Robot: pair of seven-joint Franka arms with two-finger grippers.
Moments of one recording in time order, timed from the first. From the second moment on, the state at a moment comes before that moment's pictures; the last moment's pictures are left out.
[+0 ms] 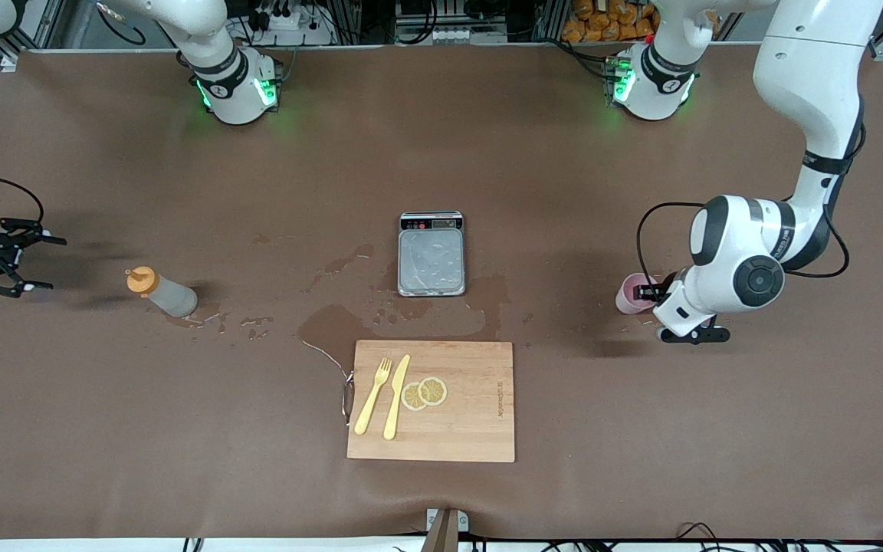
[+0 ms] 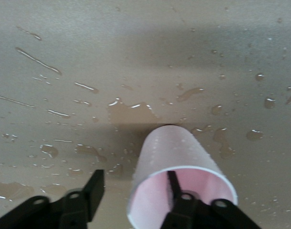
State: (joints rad) left arm -0.10 0.48 -0.08 -1.92 -0.01 2.16 -0.18; right arm -0.75 0.73 -0.02 -1.51 0.76 1.38 0.67
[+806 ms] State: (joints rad) left arm -0.12 0.46 -0.08 -1.91 -0.01 2.17 -0.21; right arm -0.69 0.88 0.01 -1.50 0.87 1.39 0.67
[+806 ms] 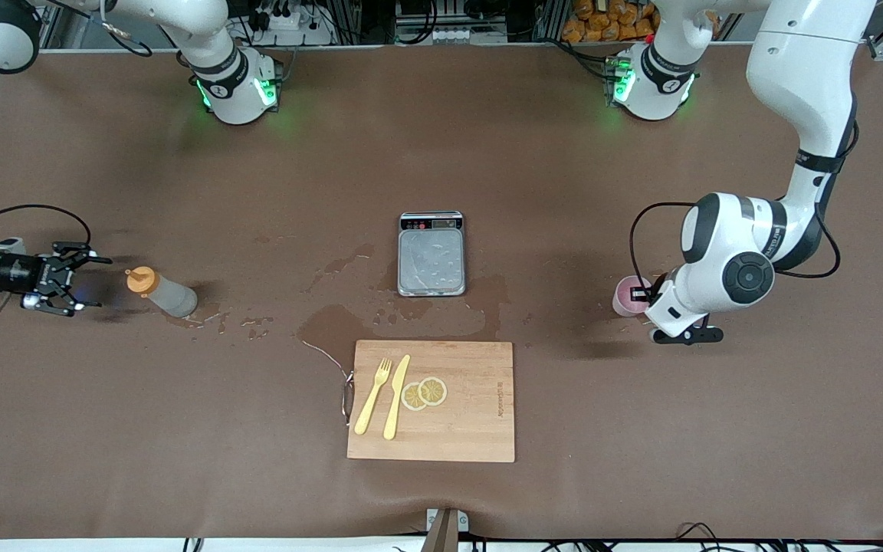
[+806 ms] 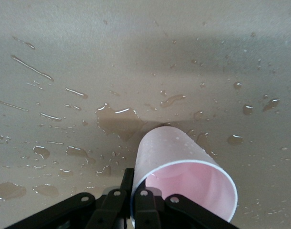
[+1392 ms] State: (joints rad) left arm -0.17 0.42 -0.08 -1.85 -0.01 2.17 -0.42; right arm -0.63 0.90 0.01 -1.50 0.88 1.44 0.67
